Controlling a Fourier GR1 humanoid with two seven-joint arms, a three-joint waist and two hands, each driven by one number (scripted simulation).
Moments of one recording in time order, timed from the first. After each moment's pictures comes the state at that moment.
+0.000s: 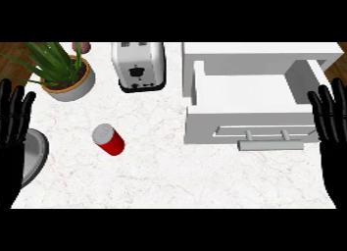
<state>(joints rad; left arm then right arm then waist) 0.02 0.10 0.04 -2.10 -0.03 0.01 0.01 0.01 -0.08 0.03 -2.10 -0.02 -0.02 0.02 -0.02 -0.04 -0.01</state>
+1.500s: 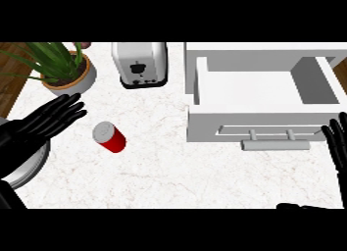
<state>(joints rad) -0.11 0.40 0.08 -1.83 0.59 -0.63 0.28 0.23 -0.09 -0.08 -2.10 -0.03 0.04 0.10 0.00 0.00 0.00</state>
